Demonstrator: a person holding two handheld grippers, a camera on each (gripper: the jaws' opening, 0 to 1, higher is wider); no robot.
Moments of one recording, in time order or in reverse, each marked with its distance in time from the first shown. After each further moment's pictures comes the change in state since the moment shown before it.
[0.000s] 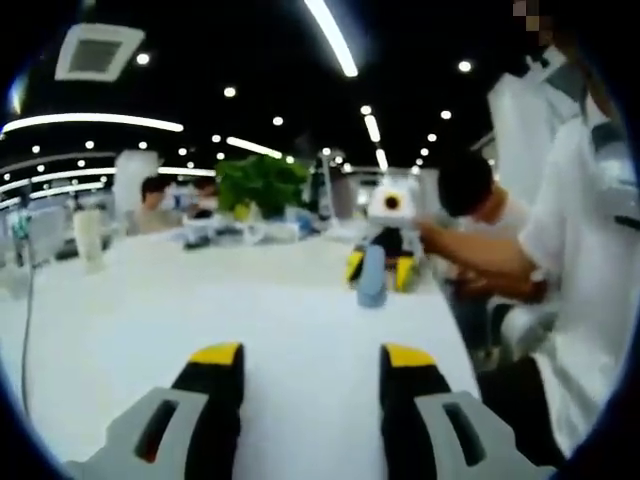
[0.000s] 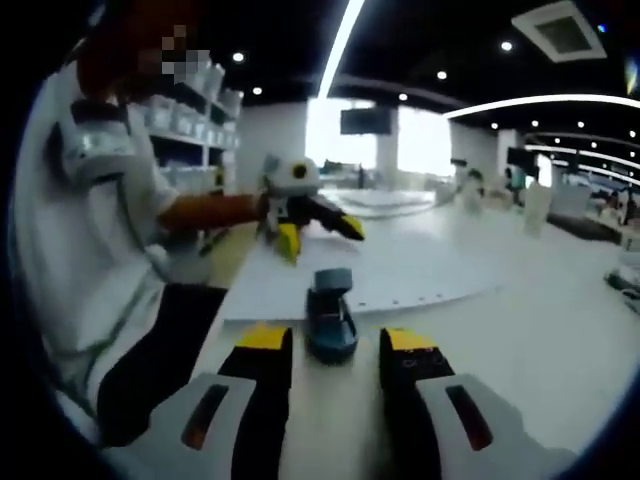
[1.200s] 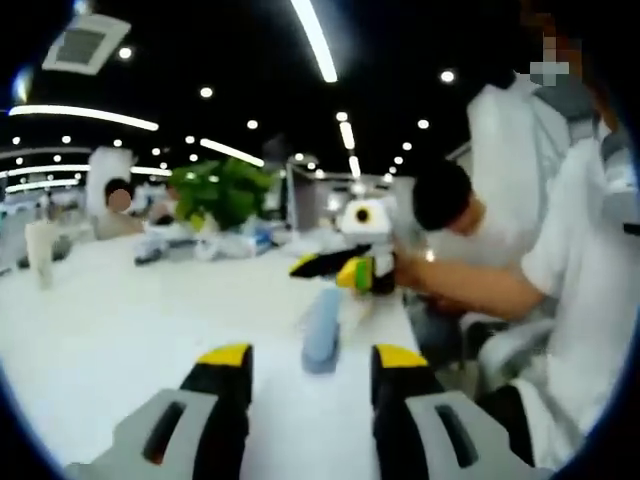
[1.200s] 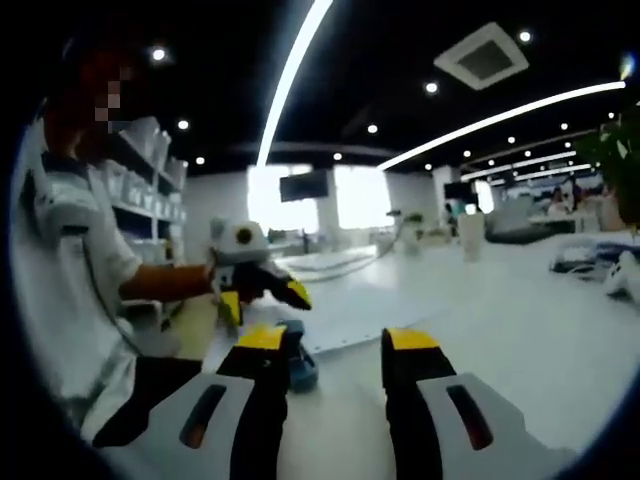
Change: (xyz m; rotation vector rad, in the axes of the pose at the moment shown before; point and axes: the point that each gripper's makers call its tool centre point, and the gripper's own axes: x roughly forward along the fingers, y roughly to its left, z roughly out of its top) left arm 0.071 -0.070 0.036 -0.003 -0.004 -0.165; right arm -0.039 -0.030 0.033 0.141 -0.293 -0.226
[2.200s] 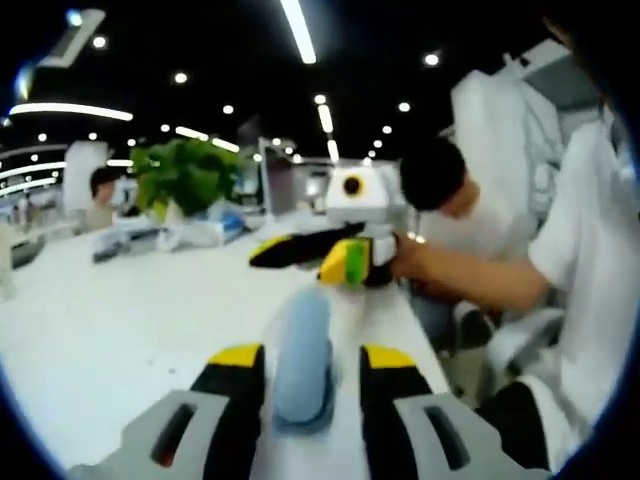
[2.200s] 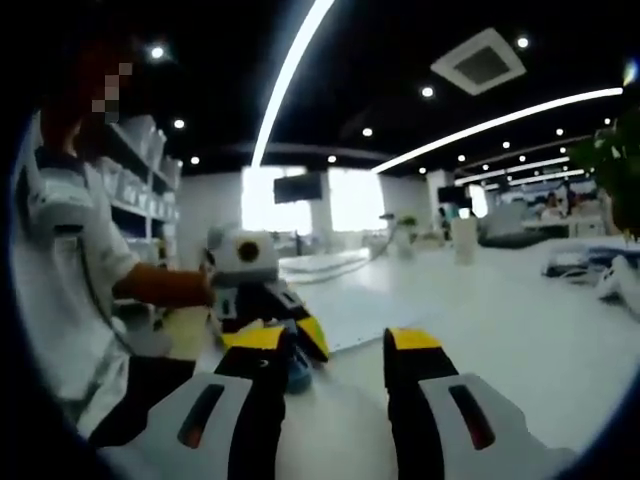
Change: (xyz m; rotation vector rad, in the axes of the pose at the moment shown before) left arm 0.051 -0.012 -0.014 0.014 0.049 -0.075; right arm -0.001 -0.006 0.001 -0.018 -0.006 -0.030
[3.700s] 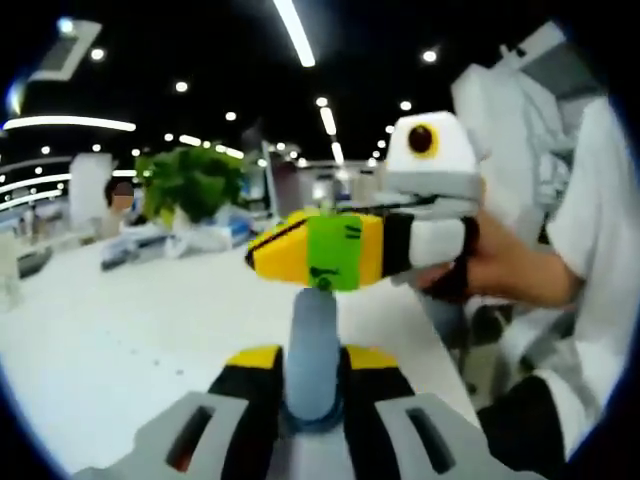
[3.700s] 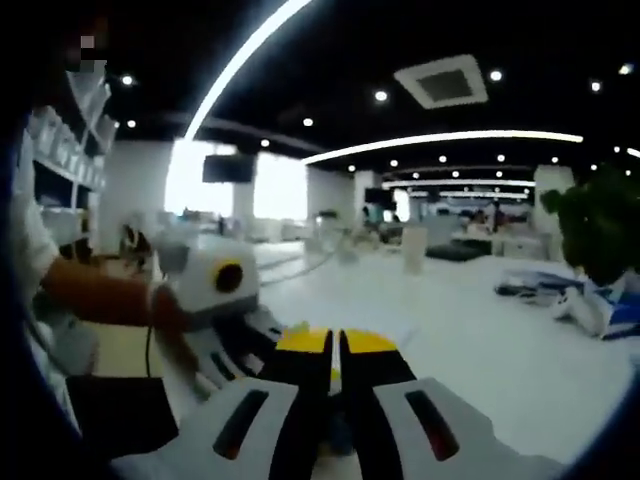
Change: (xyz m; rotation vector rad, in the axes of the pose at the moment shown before) left arm 0.002 0.007 -0.001 0.038 -0.018 0.035; right arm 0.051 0.027 0.011 -0.079 0.070 -0.417
